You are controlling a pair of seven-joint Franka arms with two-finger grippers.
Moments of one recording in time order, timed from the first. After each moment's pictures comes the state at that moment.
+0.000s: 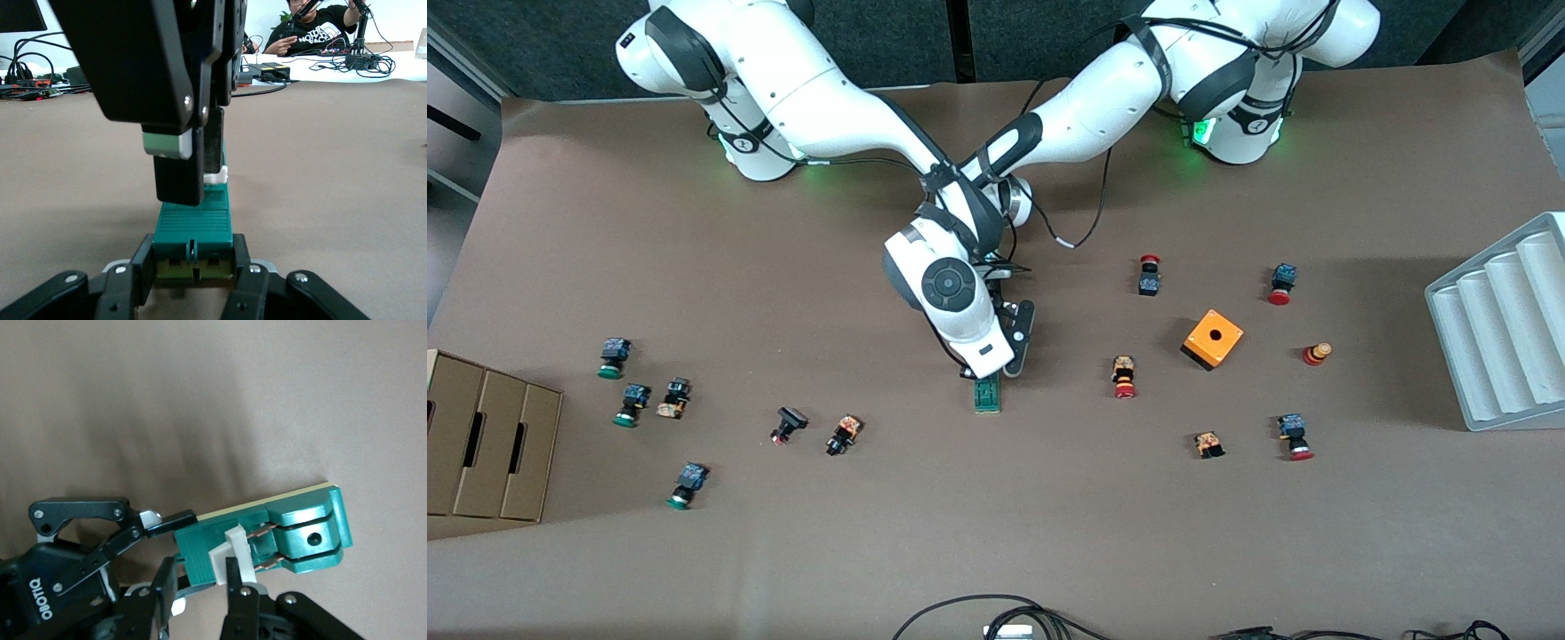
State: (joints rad) left arm -0.82 1.01 -0.36 -1.63 1.96 1.86 -2.47; right arm 0.79 0.74 -0.08 -1.51 0.18 2.23 -0.69
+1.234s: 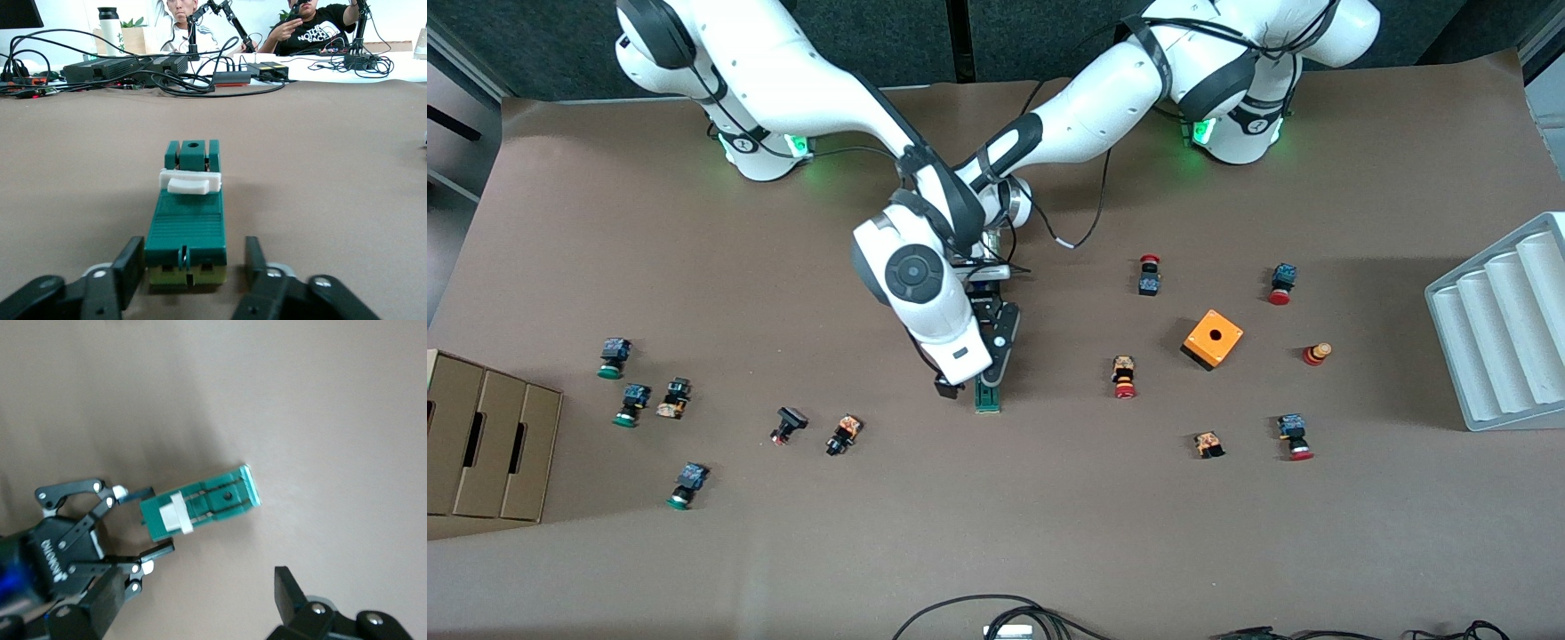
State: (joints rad) left arm -0.82 1.01 -0.36 -1.62 1.96 1.88 -2.47; right arm 0.77 0.60 -0.16 -1.51 0.18 2.16 -0.68
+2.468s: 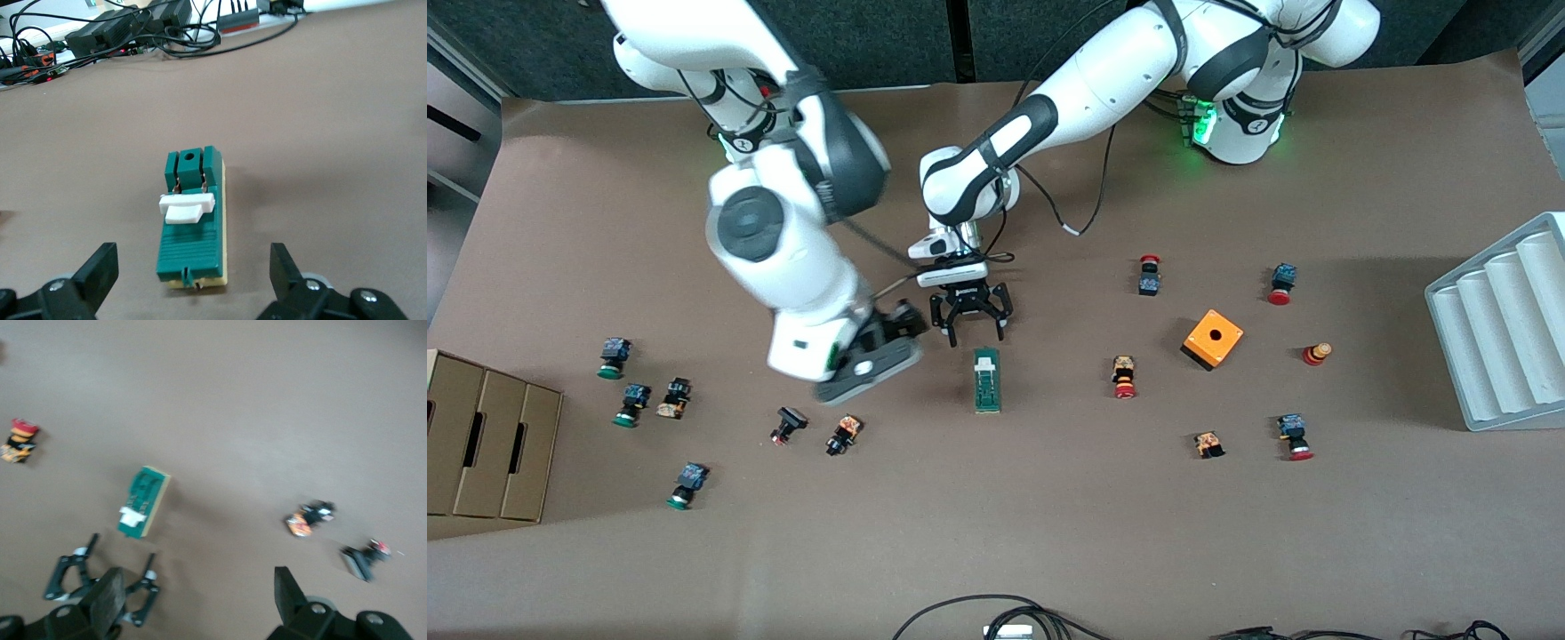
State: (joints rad) left arm -0.82 0.89 -0.36 -1.55 1.53 2.00 -1.97; right arm 0.61 0.37 -0.19 -1.50 0.18 1.97 -0.01
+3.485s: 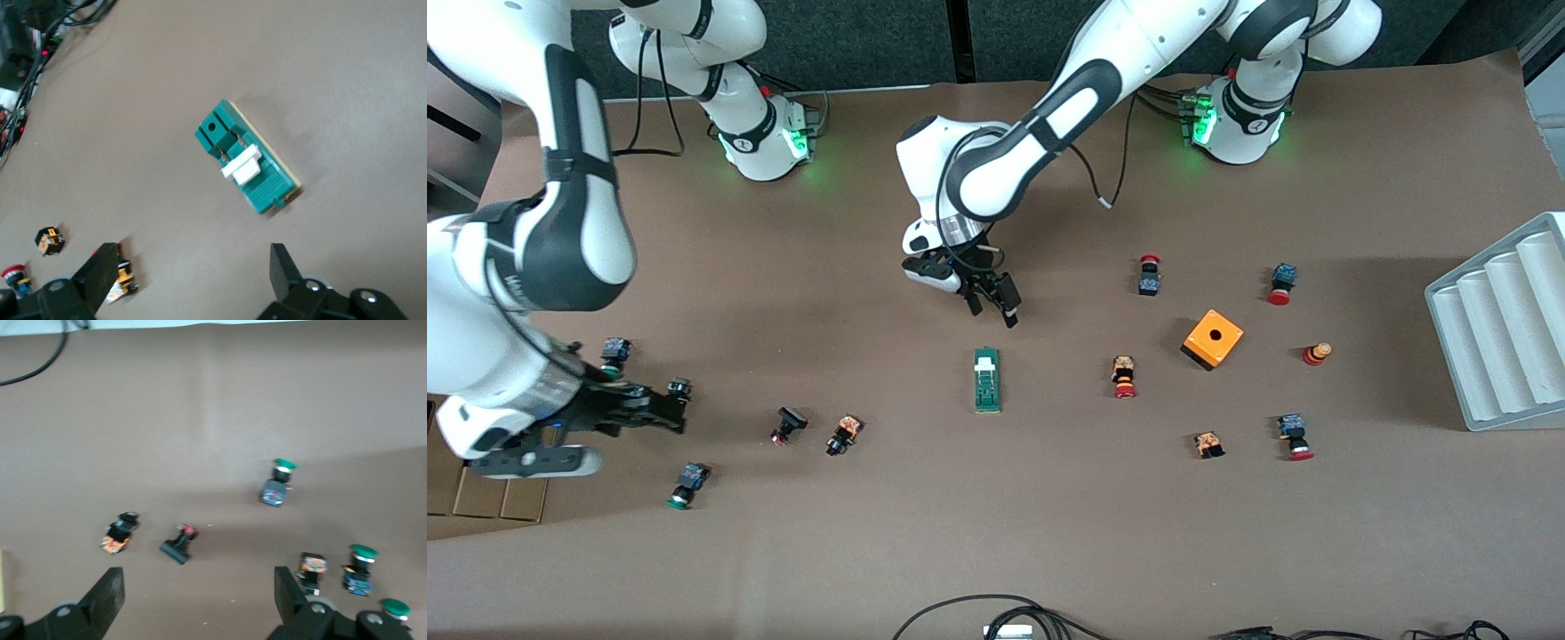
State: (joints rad) left arm -0.73 0.66 -0.36 -1.55 0.91 1.99 -0.75; right arm 0.24 0.35 -0.27 -1.51 0.15 1.95 0.00
